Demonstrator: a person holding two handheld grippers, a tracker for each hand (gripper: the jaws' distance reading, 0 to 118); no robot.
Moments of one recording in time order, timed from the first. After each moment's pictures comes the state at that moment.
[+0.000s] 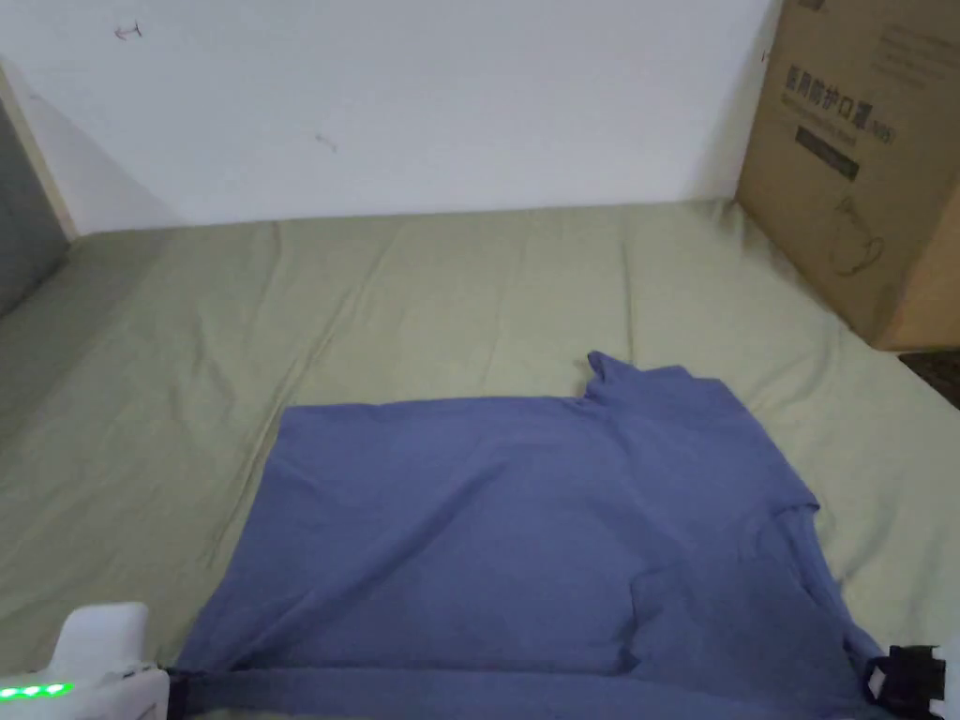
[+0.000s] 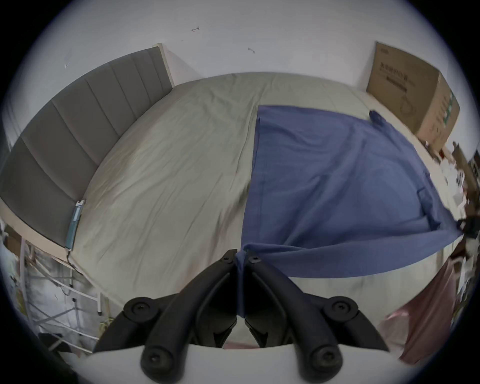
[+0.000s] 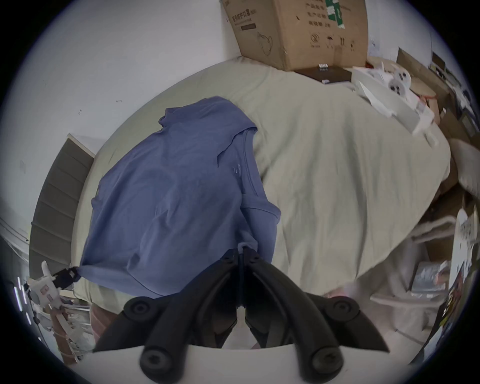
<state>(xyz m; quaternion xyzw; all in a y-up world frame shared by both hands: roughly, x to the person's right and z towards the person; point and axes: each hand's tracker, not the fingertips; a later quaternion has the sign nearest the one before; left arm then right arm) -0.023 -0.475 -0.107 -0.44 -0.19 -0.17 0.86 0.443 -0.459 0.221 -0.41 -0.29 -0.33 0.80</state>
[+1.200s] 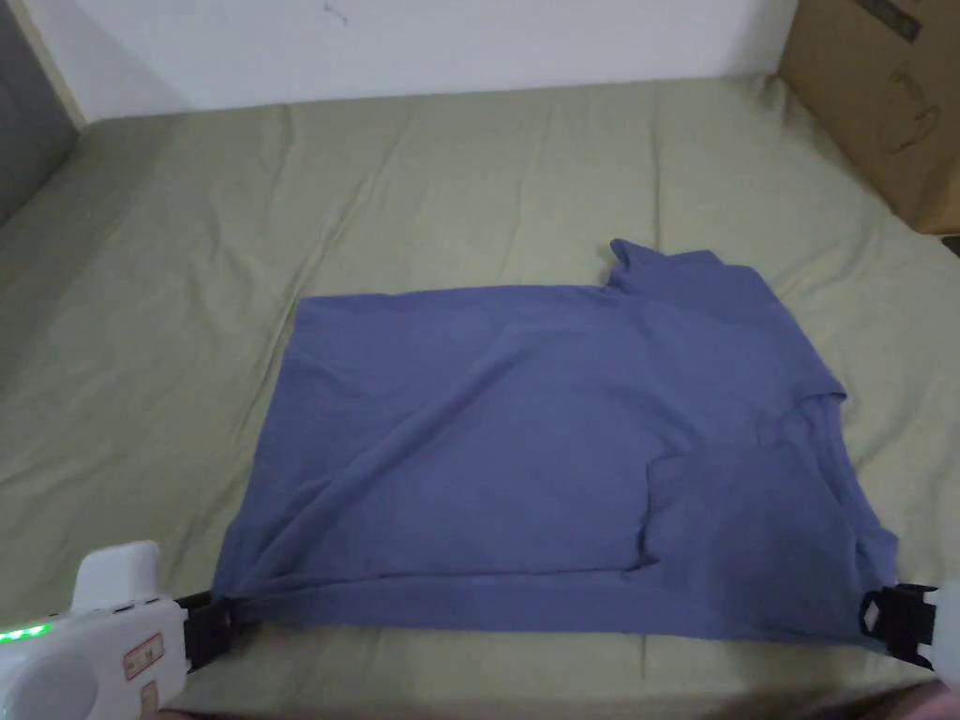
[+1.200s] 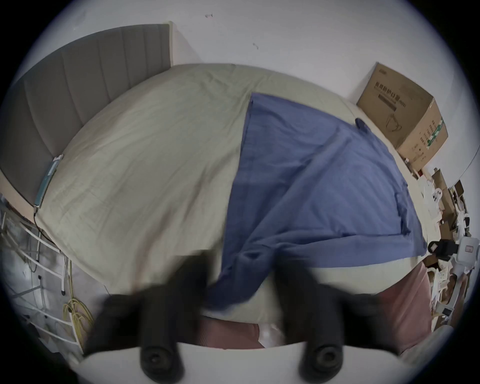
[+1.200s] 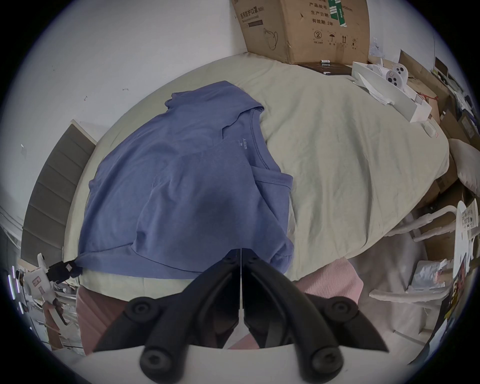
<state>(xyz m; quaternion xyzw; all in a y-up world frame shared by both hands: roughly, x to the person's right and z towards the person) -0.054 -0.512 -0.098 -0.49 -0.23 -0.06 0.84 0.412 -0.482 0.230 -0.42 -0.28 -0.30 0.81</state>
